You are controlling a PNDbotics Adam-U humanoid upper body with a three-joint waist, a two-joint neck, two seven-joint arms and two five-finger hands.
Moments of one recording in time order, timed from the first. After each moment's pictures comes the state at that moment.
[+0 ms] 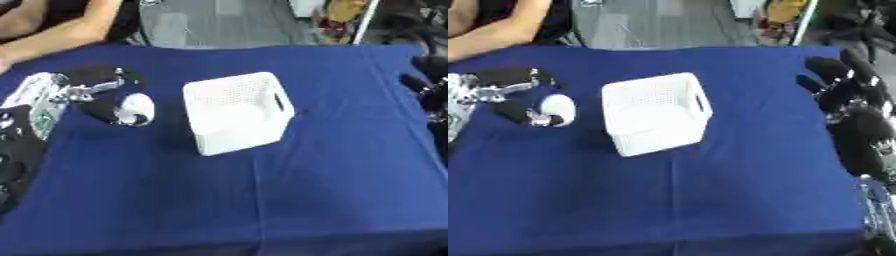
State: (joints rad) left arm -0.80 0.51 -0.15 -0.86 -0.95 -0.66 -0.35; right arm -0.08 -0.34 -0.03 -1.98 -0.51 -0.36 0.59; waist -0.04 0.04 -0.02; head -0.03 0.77
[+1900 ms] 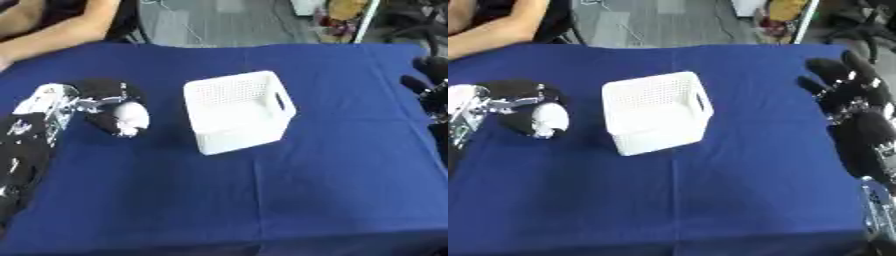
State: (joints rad) left arm -0.80 0.50 -0.15 -0.75 -1.13 -0.70 -0.28; right arm -0.08 -0.34 -0.02 -1.98 -0.51 -0.35 0.59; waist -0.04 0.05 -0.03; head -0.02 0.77
